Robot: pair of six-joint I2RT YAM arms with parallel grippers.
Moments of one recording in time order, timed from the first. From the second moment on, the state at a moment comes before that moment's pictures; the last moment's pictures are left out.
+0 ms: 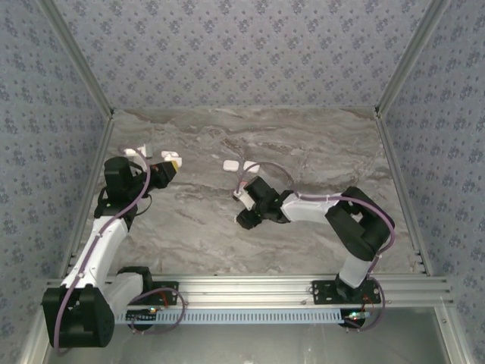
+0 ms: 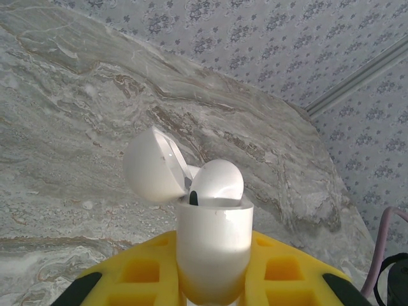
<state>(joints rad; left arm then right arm) -0.02 0.98 0.65 -0.06 0.56 -0.48 0.83 1.74 0.89 -0.16 -0.09 -0.02</state>
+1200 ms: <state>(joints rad) -0.02 0.92 0.63 -0.07 0.55 -0.49 0.89 1.64 1.11 -0.44 -0.17 0.23</state>
